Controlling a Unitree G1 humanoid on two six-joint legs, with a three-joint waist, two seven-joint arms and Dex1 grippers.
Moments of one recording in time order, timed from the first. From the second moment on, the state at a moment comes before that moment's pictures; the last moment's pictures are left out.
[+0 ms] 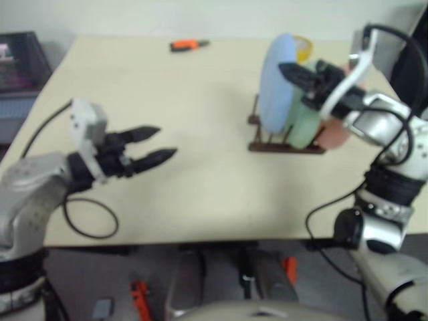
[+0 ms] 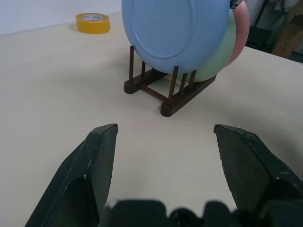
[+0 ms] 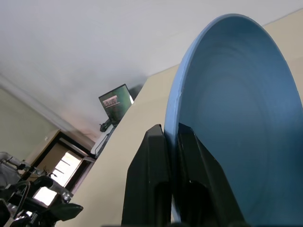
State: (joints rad) left arm -0.23 0.85 0.34 -0.43 -0.81 0.78 -0.82; right arm -0.86 -0.31 -0.46 -0.11 1.36 1.23 -0.23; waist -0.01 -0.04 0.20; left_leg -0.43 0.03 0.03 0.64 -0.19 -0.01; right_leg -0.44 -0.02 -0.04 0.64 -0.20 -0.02
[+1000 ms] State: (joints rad) left arm -0.25 0.86 0.34 -0.42 -0.81 0.78 -0.82; right arm -0.92 -0.72 -0.22 -0.07 1.02 1.06 0.33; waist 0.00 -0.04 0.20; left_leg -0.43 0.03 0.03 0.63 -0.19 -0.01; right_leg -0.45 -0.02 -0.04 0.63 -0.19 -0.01
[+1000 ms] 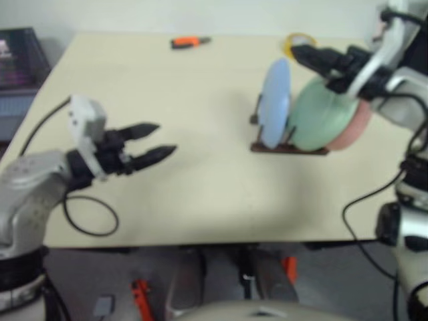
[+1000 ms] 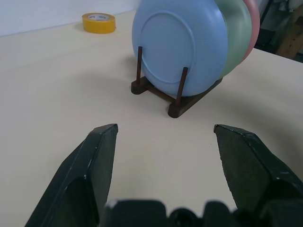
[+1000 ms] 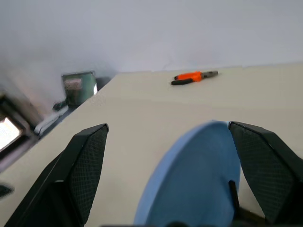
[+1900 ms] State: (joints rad) left arm -0.22 1.03 0.50 -0.39 -0.83 0.78 -0.90; right arm -0.76 -1.13 -0.07 0.21 0.49 0.63 1.19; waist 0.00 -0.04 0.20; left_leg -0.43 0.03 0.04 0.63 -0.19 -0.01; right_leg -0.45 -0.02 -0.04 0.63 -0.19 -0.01
